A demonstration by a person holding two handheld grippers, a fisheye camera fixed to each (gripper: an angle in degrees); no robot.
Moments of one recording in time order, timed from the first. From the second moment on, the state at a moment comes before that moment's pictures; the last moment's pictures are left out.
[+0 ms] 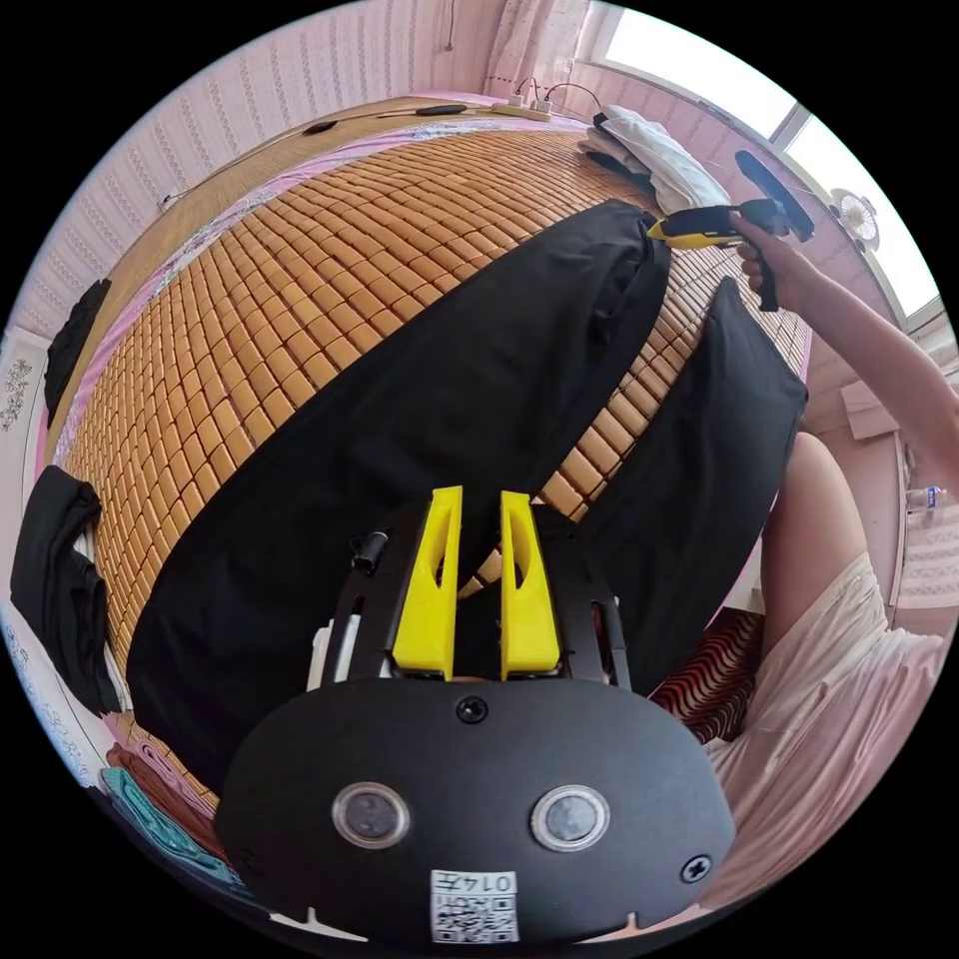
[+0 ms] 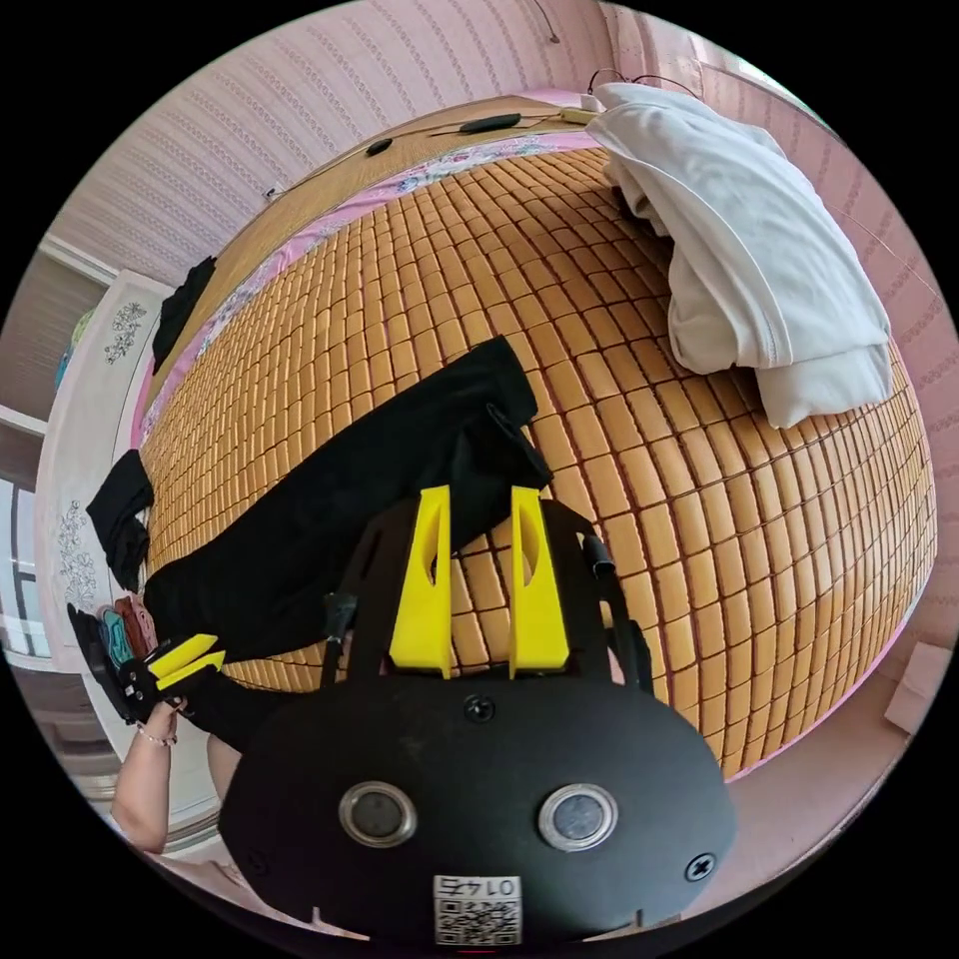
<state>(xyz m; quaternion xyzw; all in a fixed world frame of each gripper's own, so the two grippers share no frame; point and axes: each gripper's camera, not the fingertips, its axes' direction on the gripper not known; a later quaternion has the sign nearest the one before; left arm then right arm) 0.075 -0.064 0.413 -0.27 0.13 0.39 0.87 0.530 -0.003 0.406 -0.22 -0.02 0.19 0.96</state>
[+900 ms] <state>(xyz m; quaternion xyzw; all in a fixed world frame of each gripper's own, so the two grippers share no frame) 0.039 -0.069 0.422 -0.27 0.14 0.38 0.87 0.545 0.012 0.350 -0.08 -0.17 0.15 0.97</state>
